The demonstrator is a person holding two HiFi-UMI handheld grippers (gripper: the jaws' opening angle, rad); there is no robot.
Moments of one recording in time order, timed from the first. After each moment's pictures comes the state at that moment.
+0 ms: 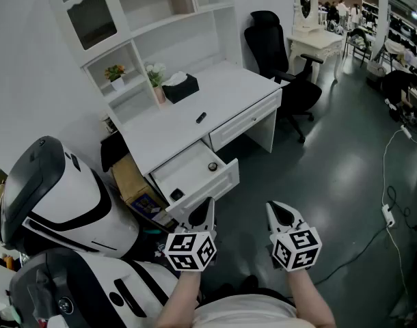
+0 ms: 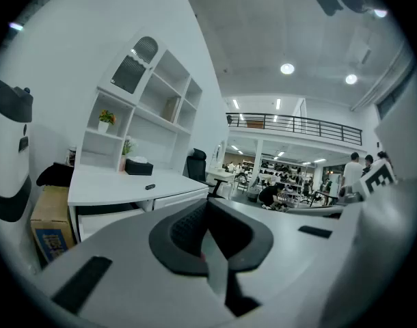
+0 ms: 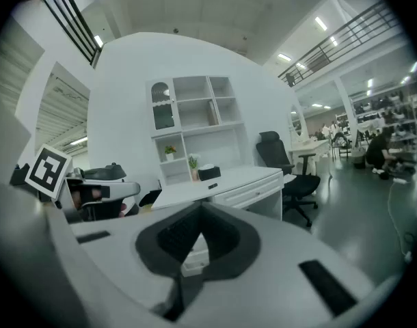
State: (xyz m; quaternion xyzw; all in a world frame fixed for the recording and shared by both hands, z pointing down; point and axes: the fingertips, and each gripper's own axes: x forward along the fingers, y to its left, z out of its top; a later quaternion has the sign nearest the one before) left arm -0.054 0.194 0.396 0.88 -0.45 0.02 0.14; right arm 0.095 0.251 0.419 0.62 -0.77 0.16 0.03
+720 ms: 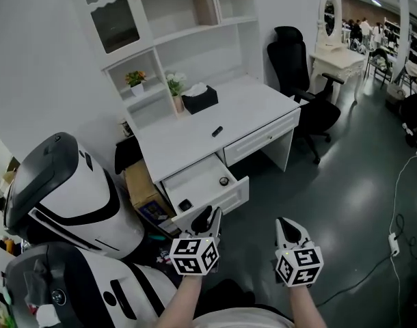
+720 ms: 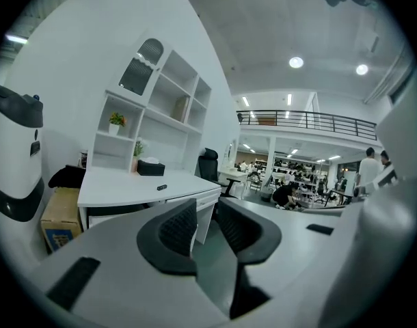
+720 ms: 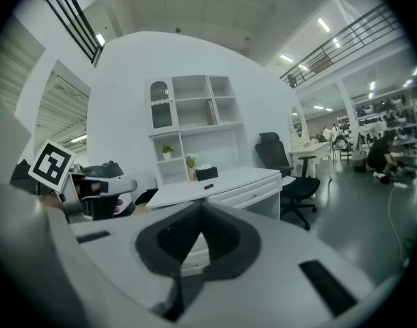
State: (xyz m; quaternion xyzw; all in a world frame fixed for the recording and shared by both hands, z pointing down) left arm -0.050 0.169 0.406 0.86 -0.49 0.03 0.14; right arm 0.124 0.237 0.429 0.62 -0.77 0.15 0.04
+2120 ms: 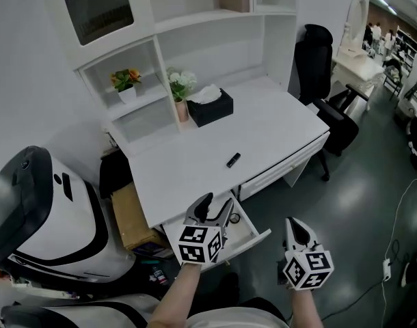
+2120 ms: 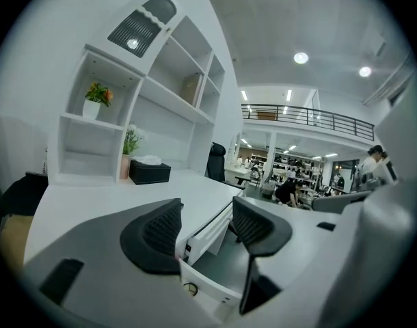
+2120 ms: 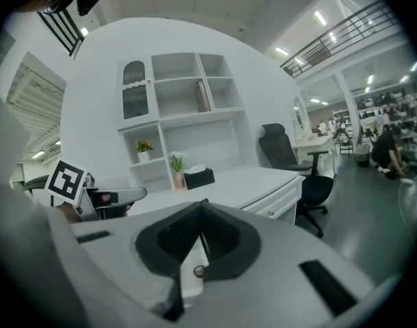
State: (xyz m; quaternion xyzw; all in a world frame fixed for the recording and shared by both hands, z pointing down) left arm -0.069 -0.136 0.430 0.87 -0.46 0.05 0.15; right arm 0.104 -0.040 0.427 0.64 -0.75 0.18 0.04
